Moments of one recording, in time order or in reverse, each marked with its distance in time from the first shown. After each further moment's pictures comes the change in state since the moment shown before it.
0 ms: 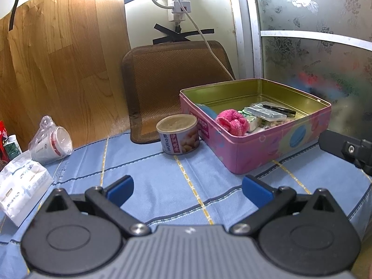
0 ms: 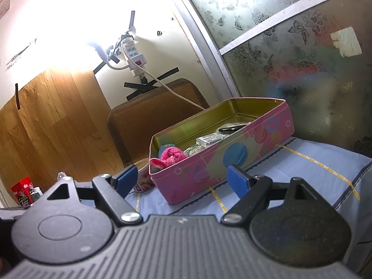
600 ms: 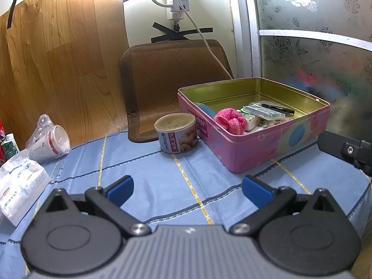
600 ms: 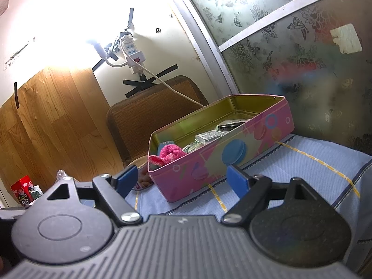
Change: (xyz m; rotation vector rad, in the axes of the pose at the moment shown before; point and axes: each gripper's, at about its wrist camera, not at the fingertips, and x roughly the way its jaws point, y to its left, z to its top) left arm 0.002 0.000 -0.001 -0.003 0.003 -0.012; right arm 0.004 -0.002 0.001 0.000 0.013 0.001
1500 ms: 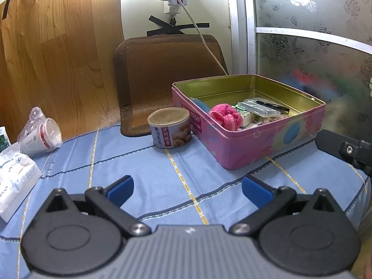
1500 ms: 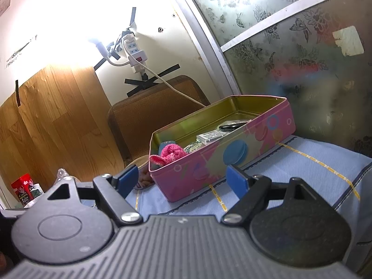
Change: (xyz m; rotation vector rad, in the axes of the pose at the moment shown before) left arm 0.004 0.001 0.000 -0.023 0.025 -0.039; right arm 0.001 0.000 0.001 -0.008 0.005 0.007
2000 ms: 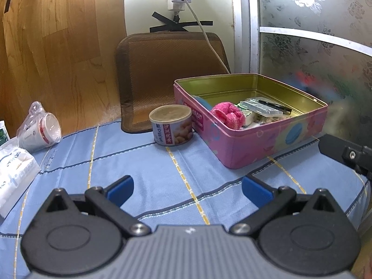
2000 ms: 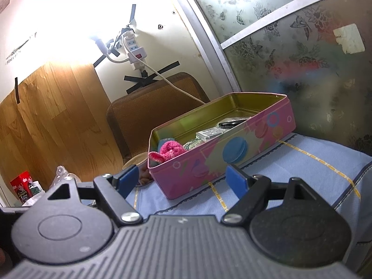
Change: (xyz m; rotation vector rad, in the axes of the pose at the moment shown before) left arm 0.002 0.002 0.000 -0.027 0.015 -0.002; right arm 0.002 -0.001 -0.001 -0.005 0.011 0.002
